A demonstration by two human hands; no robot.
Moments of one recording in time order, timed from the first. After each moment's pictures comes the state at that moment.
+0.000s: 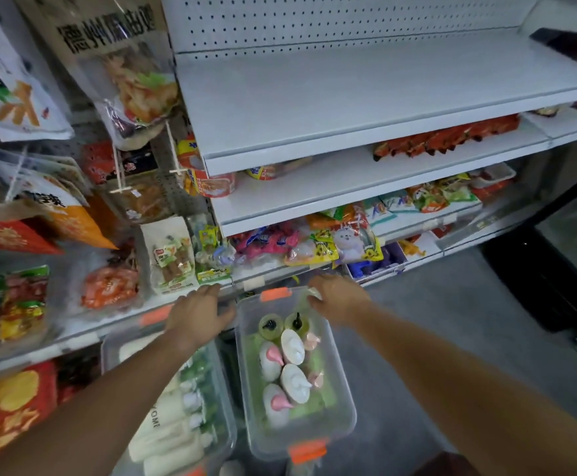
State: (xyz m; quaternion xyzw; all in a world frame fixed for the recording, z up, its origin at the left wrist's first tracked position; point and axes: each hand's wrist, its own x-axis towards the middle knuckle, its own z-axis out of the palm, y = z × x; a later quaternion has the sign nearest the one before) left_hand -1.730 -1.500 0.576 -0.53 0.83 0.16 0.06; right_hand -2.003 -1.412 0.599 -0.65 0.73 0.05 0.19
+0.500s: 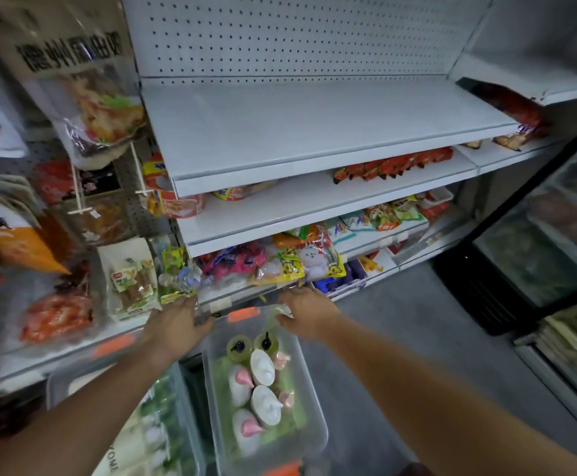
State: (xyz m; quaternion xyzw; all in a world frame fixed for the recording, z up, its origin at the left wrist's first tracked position) left_hand -1.746 -1.513 0.577 -0.52 0.84 0.17 0.06; right_hand -1.994 -1.406 0.626 -0.65 0.74 0.05 0.18
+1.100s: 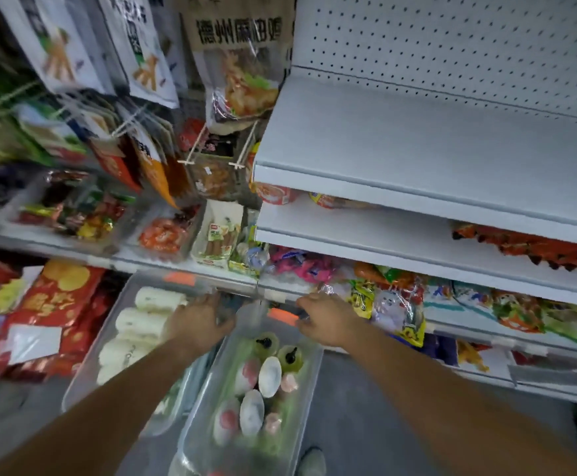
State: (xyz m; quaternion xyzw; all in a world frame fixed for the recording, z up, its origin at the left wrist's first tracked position) left_hand -1.792 -1.448 0.570 -0.73 0.65 0.18 0.05; right_hand -2.058 -1.500 0.588 -0.85 0.48 0.12 0.18
